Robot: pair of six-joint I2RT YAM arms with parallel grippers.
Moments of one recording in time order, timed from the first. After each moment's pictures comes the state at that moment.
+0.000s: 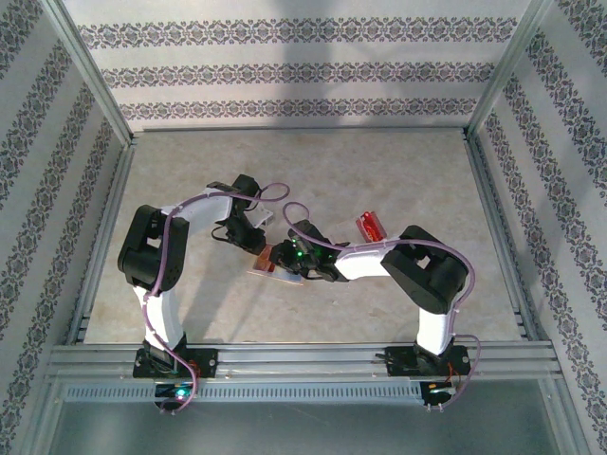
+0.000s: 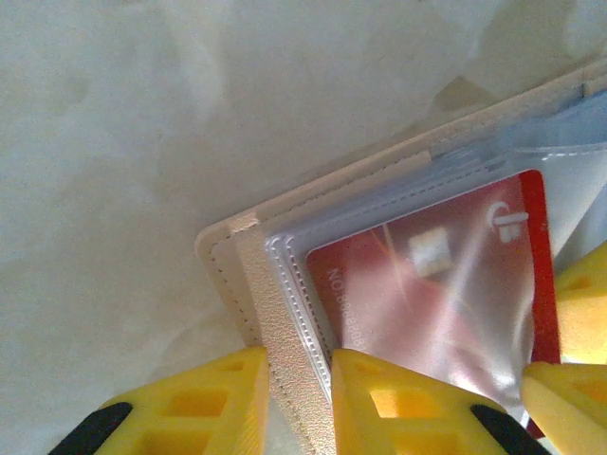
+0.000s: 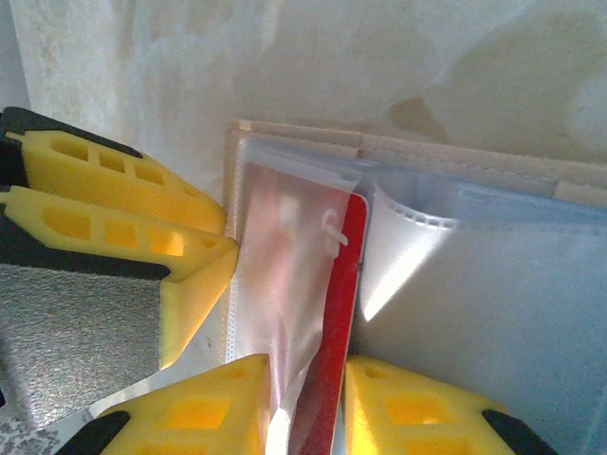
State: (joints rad) left arm -0.35 1.90 1.26 -0.88 0.27 0.18; right arm 0.86 1.86 0.87 0.26 -0.22 1.21
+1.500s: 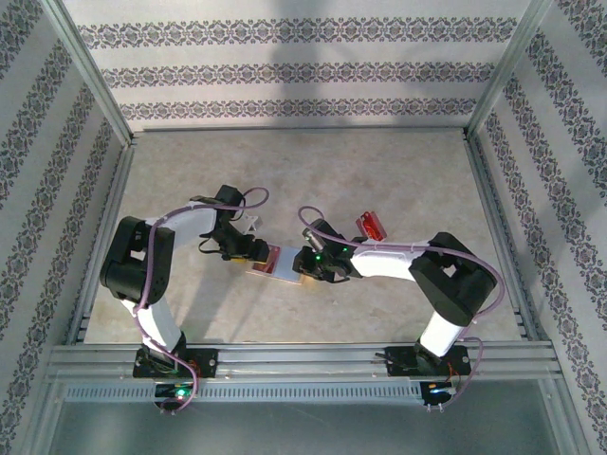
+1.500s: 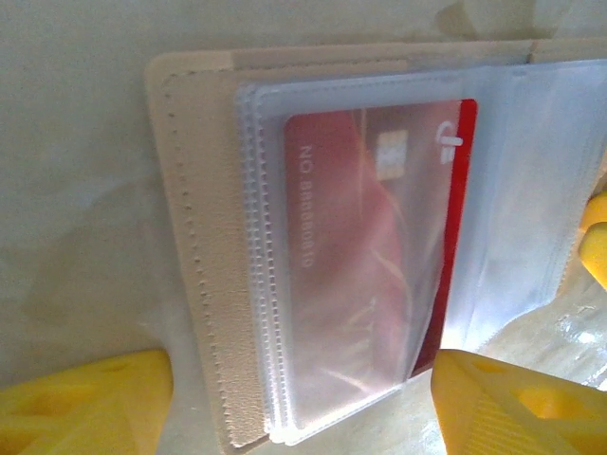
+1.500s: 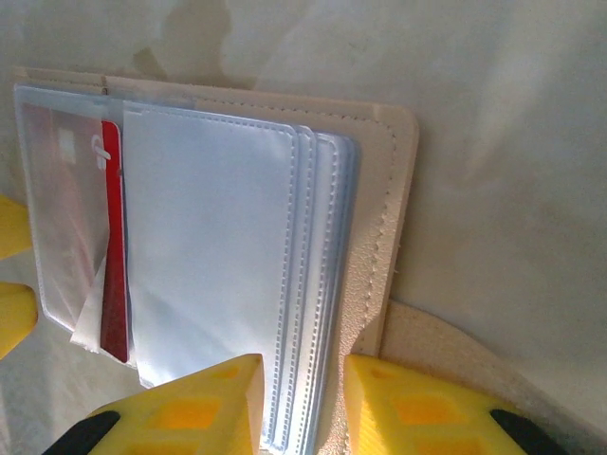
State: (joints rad) left arm -0.29 1.77 1.05 -0.76 0.48 -0.08; right arm 0.80 1.71 0.84 -0.13 -0.20 1.05
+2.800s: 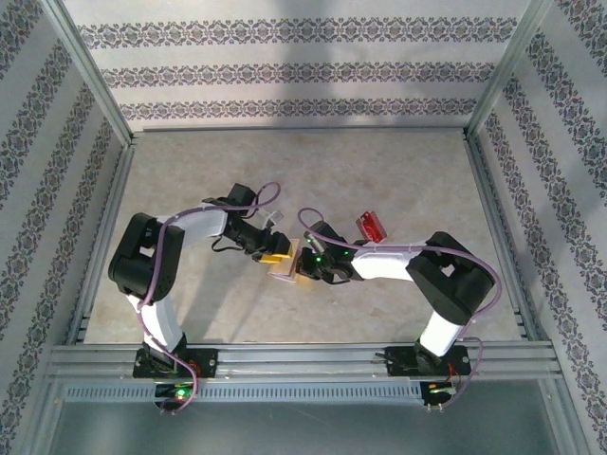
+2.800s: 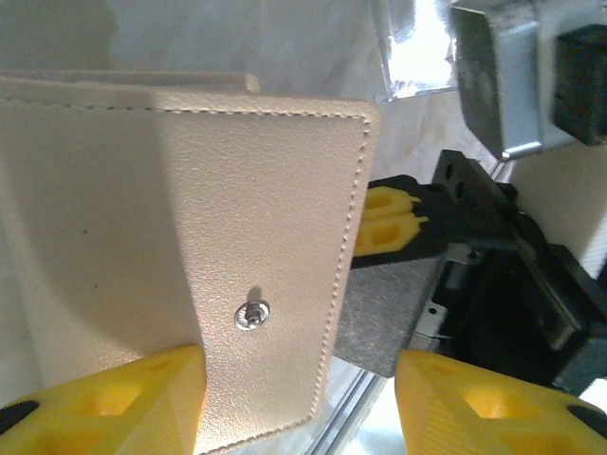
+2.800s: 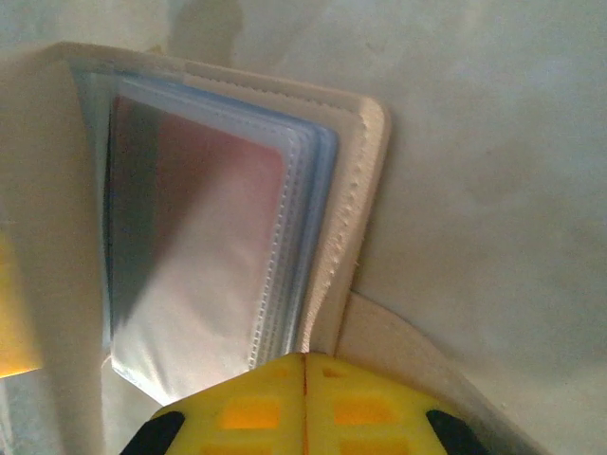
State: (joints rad) left arm -0.36 1.83 1.07 -0.58 0.91 -0.27; right arm 0.80 1.71 0.79 -0.04 -0.21 1.04
